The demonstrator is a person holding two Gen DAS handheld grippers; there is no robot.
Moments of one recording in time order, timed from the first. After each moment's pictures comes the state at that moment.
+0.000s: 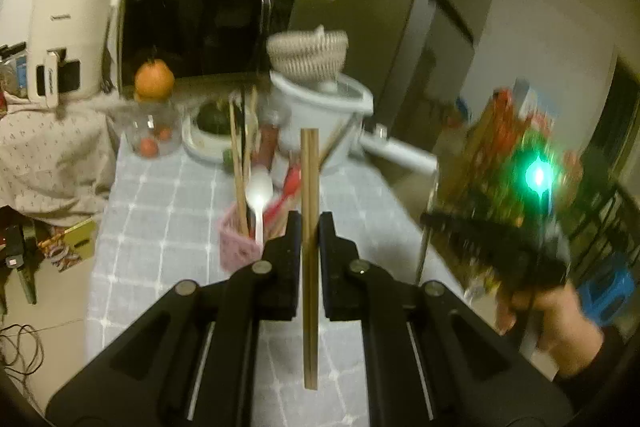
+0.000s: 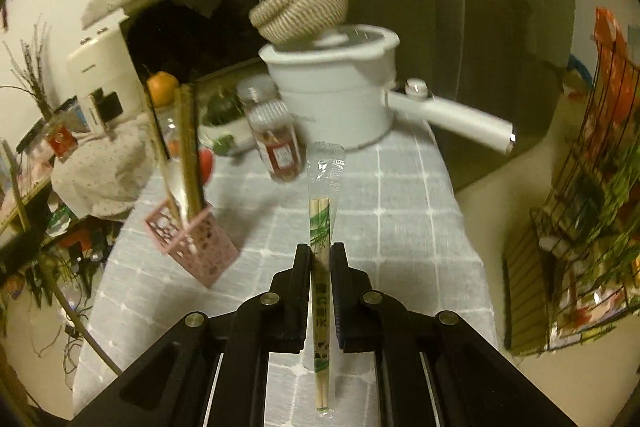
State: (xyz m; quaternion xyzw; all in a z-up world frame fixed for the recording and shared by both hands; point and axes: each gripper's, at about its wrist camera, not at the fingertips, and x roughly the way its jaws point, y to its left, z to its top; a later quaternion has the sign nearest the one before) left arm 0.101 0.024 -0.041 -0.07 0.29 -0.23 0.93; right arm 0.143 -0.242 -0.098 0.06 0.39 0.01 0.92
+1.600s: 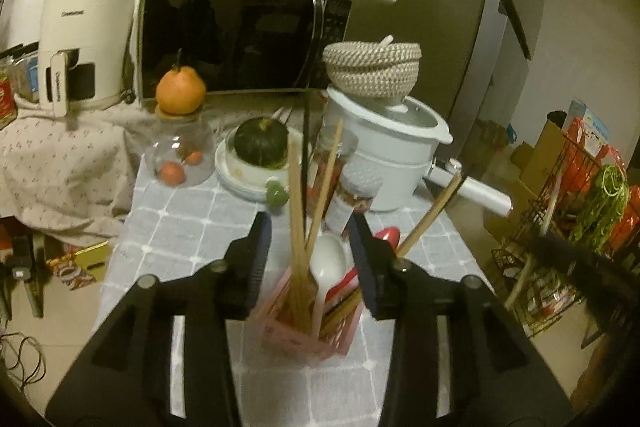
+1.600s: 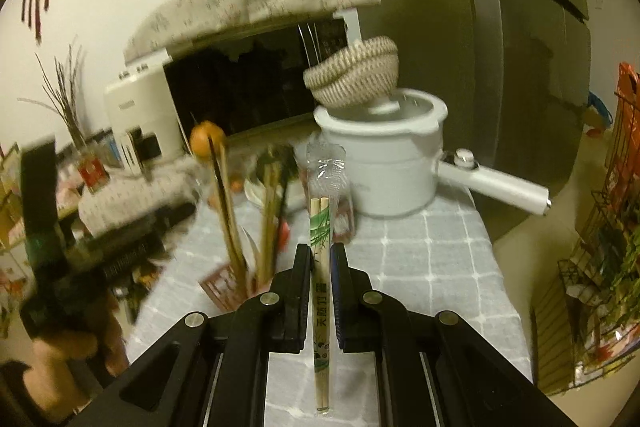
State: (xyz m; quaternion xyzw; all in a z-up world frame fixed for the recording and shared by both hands) left arm 0.197 0.015 -0.080 -0.07 0.29 -0.15 0.94; right arm 0.150 -0.195 -0.060 0.07 0.29 0.06 0.95
